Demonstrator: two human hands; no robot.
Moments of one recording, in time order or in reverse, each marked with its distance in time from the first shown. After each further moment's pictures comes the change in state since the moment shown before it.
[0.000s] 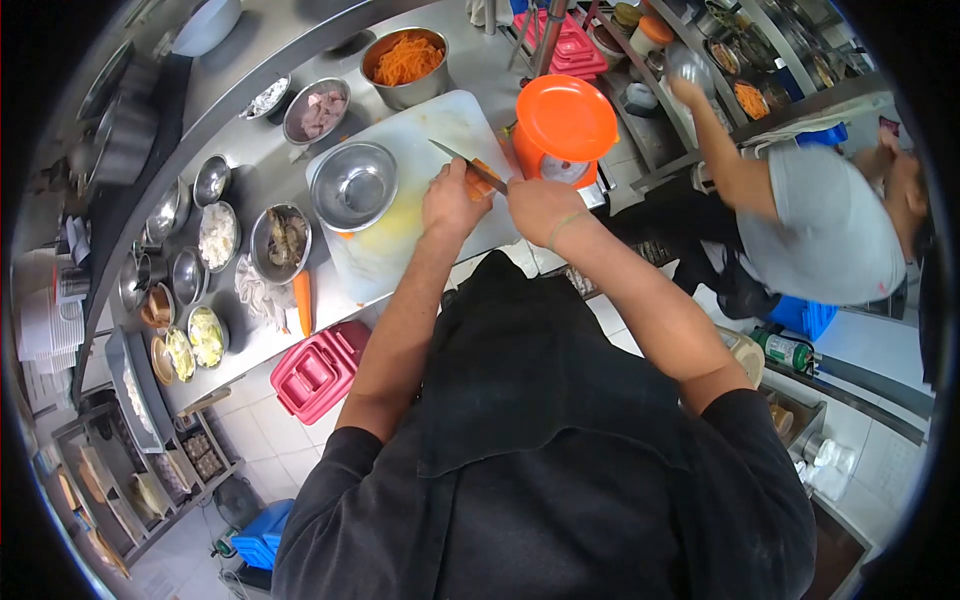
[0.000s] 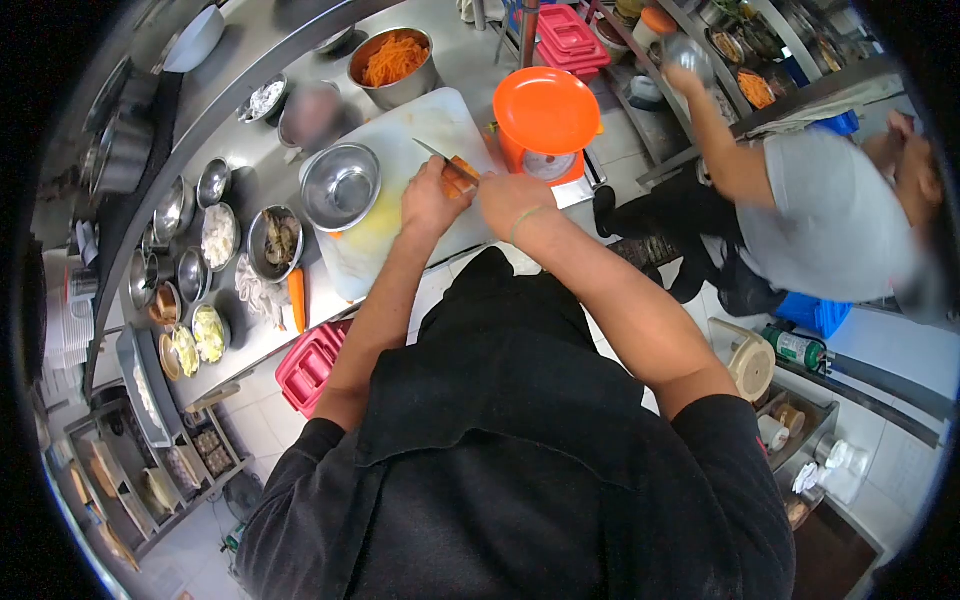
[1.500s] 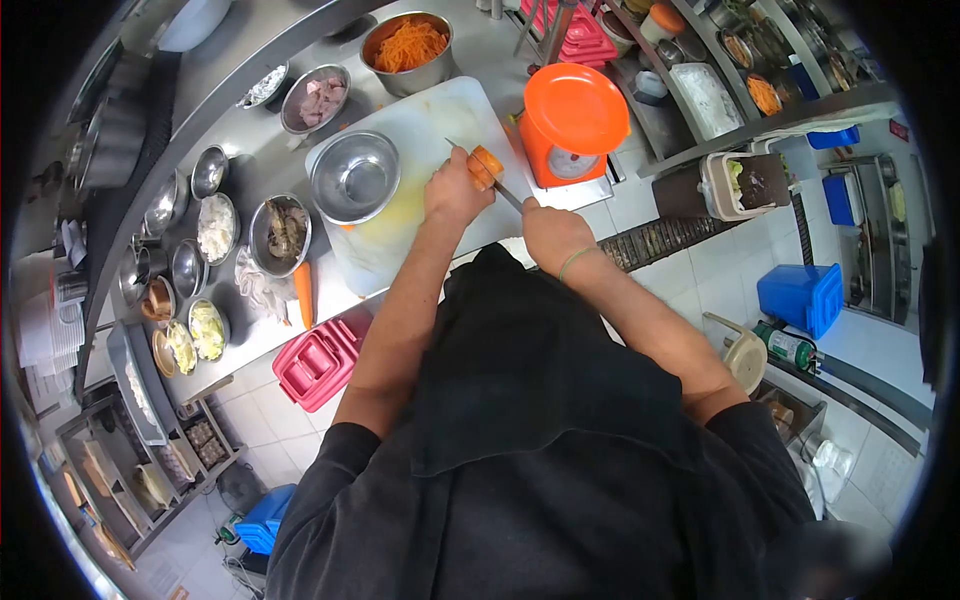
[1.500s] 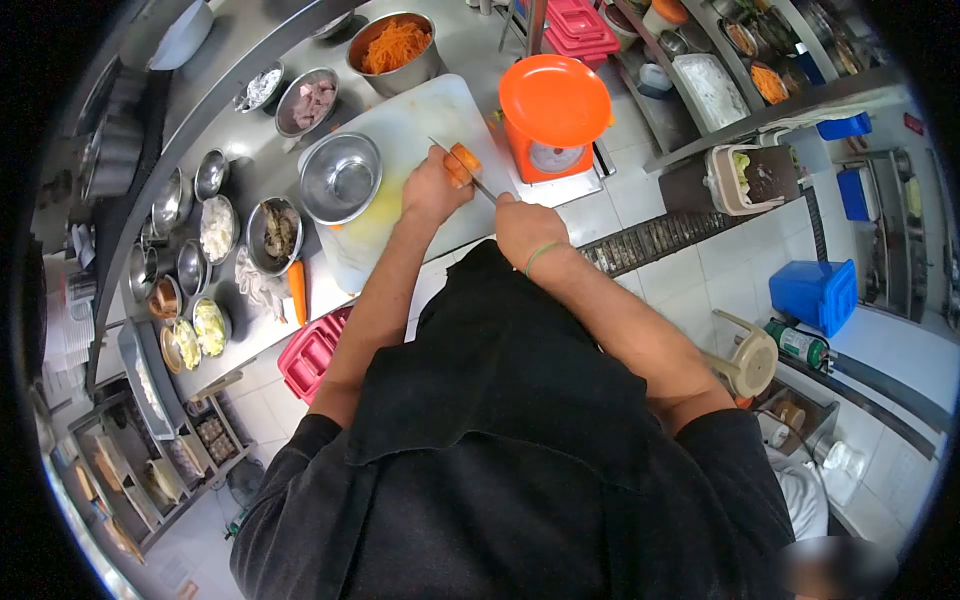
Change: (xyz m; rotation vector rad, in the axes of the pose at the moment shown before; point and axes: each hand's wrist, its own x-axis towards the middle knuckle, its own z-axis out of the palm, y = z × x) left_hand 0.018 -0.011 0.011 0.050 -0.103 -0.097; right_hand -0.019 0.003 0.042 0.087 -0.075 0.099
